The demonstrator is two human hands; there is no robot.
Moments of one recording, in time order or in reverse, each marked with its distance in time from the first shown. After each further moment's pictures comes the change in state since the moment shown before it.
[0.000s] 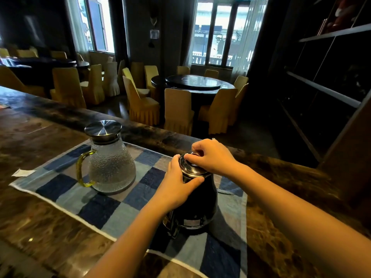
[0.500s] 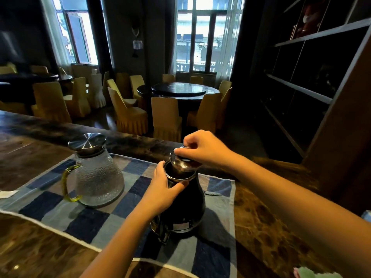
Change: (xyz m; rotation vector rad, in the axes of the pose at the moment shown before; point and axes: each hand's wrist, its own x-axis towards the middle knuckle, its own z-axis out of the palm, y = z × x) left_hand -0.001 0.005 -0.001 0.014 -0.007 0.012; right_hand -0.014 -0.007 -0.046 0.136 0.043 -0.029
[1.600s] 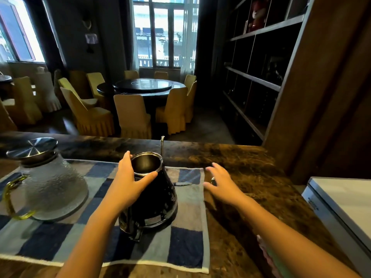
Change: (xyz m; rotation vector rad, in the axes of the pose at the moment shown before) left_hand 0.000 0.012 -0.002 0.163 -0.014 0.047; right_hand -0.142 0.122 0.048 -0.043 0.035 0.615
